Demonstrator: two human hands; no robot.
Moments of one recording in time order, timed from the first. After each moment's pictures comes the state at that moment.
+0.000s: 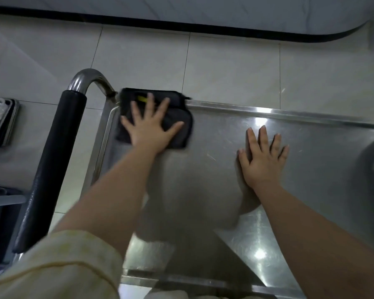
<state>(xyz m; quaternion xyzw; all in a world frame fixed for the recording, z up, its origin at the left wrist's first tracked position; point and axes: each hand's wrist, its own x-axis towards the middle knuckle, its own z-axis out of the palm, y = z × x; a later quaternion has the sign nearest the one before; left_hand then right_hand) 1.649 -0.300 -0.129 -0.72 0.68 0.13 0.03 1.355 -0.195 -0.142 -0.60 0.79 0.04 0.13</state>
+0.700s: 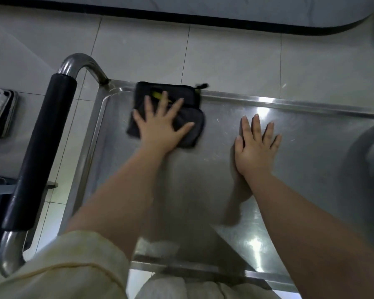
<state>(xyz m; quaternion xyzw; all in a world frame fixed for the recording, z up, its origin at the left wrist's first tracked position) 1.606 -0.268 -0.129 -0.69 0.71 0.12 0.03 1.357 -0.196 -0.139 -0.60 0.79 0.03 0.12</state>
